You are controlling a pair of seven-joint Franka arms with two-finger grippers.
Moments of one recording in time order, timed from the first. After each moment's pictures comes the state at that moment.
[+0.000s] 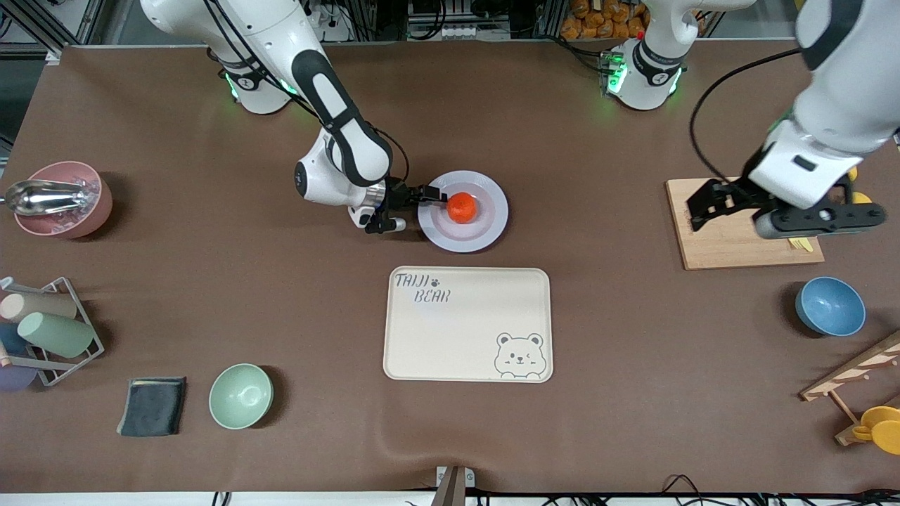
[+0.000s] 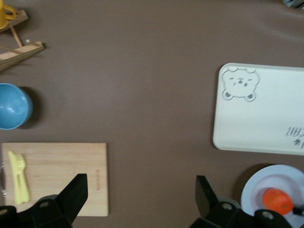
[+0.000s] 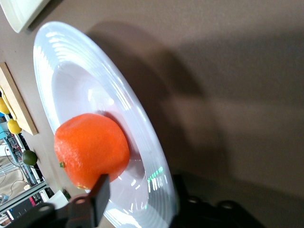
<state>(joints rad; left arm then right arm) -0.09 0.05 -0.09 -1.57 0.03 1.70 -0.20 0.76 0.51 -0.02 -2.17 1.62 2.41 -0.57</state>
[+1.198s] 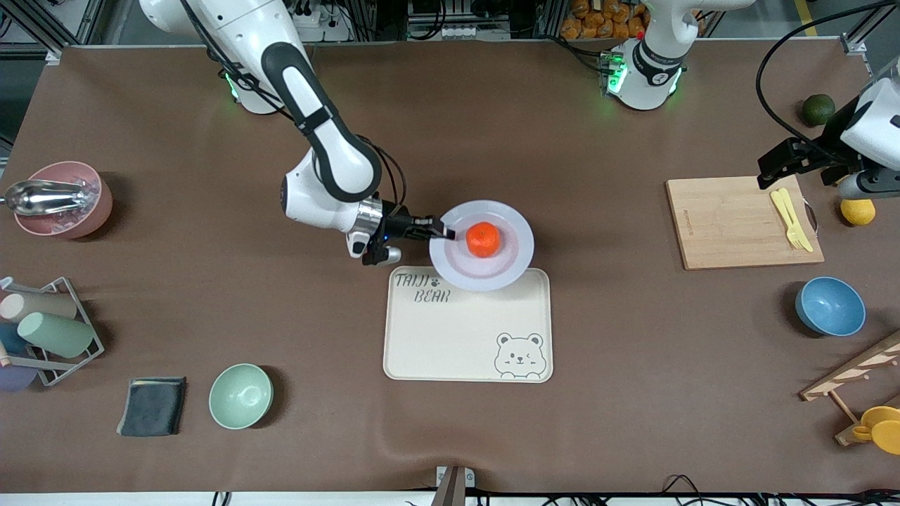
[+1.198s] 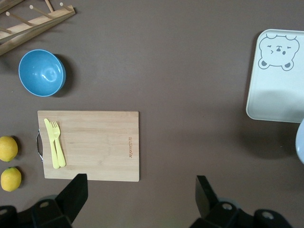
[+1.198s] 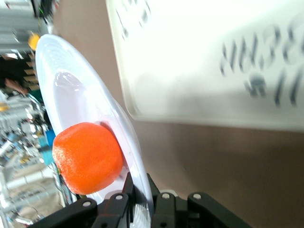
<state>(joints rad) -0.07 -0.05 0.00 -1.64 0.03 1.58 -0.12 0.66 0.52 -0.04 -1.90 1.63 2.41 -0.51</state>
